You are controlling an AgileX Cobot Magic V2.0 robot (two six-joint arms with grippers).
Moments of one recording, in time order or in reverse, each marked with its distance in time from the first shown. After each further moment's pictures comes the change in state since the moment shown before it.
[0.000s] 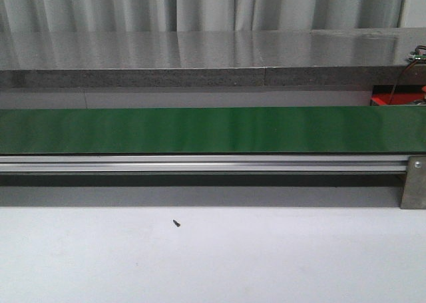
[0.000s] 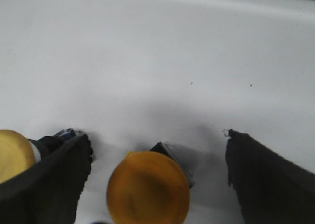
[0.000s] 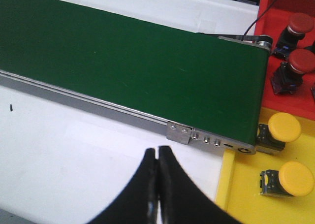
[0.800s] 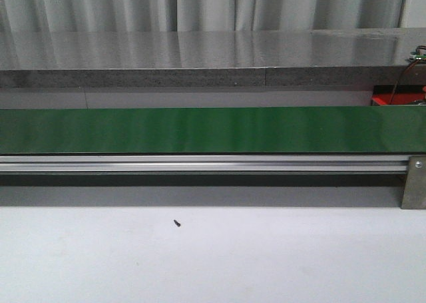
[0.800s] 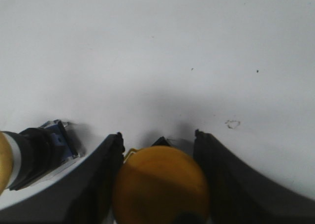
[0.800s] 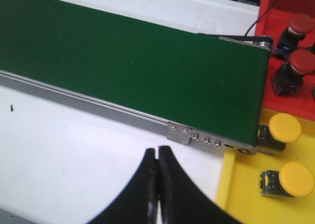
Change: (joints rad) left arm 0.000 0.027 -0.005 -0.002 0.013 -0.002; right arm 0.000 0.000 0.000 0.000 0.000 0.000
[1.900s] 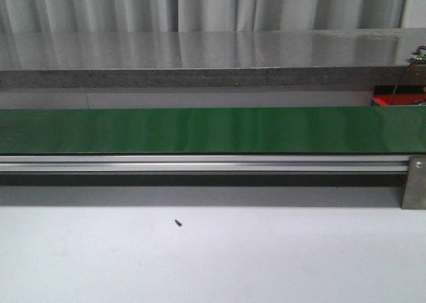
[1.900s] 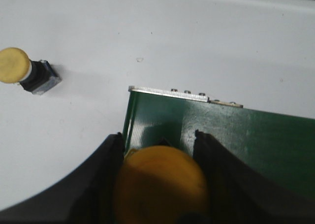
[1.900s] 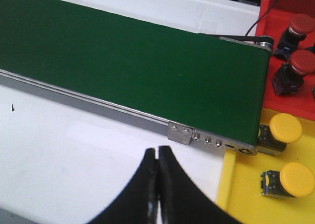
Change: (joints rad) left arm -0.088 -0.476 0.258 -0.081 0.222 0.000; right arm 0.000 0.000 0.000 0.000 0.000 0.000
